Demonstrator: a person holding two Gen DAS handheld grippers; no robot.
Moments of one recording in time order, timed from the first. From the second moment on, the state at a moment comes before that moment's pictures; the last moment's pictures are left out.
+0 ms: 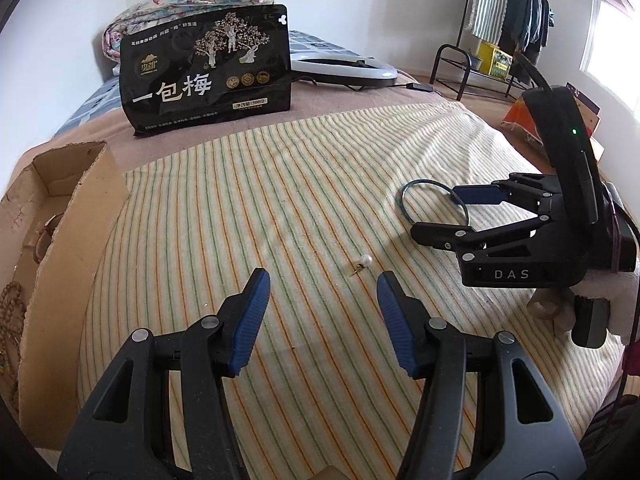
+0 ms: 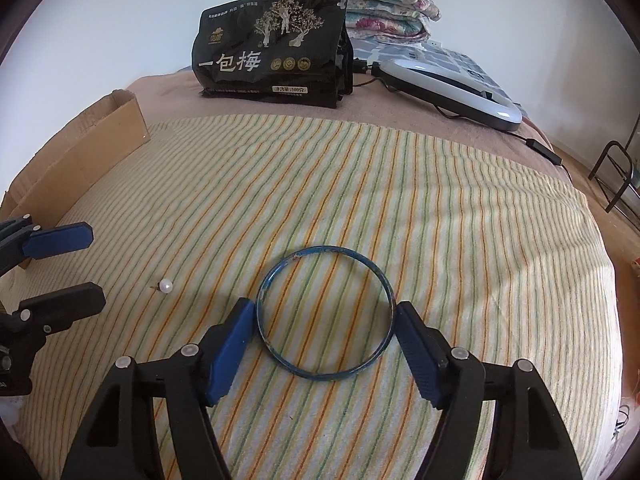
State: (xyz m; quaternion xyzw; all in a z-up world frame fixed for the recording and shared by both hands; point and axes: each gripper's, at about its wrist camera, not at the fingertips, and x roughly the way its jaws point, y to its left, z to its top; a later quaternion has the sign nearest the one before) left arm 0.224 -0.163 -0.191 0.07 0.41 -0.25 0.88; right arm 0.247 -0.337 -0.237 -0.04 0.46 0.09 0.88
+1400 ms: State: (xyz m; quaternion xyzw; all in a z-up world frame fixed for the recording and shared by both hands) left arm 0.223 -0.177 -0.178 0.07 0.40 -0.24 0.88; right arm 0.217 -0.354 -0.203 -0.02 0.44 0.07 0.90
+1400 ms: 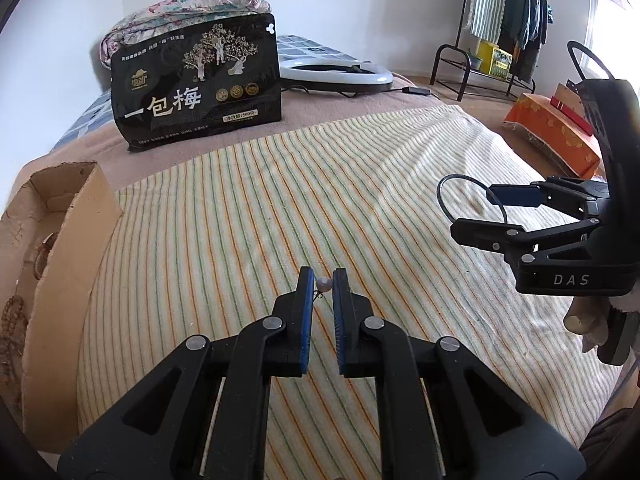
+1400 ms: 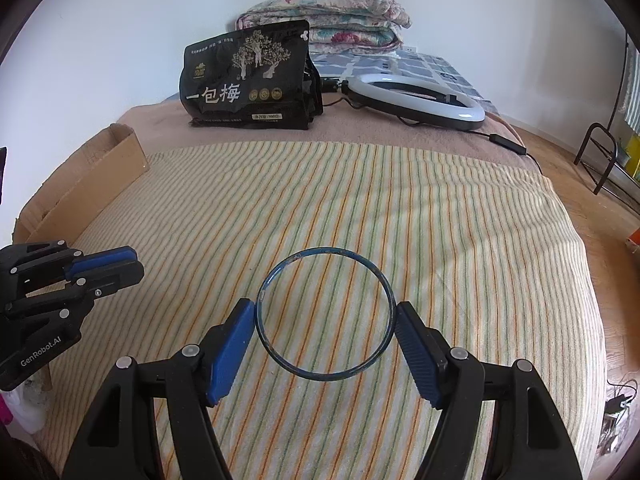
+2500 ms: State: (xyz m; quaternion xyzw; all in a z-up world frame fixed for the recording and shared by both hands) left arm 0.210 -0.003 -0.109 0.01 0.34 -0.14 0.93; right arm 0.216 -0.191 -0.125 -0.06 0.38 0.16 0.91
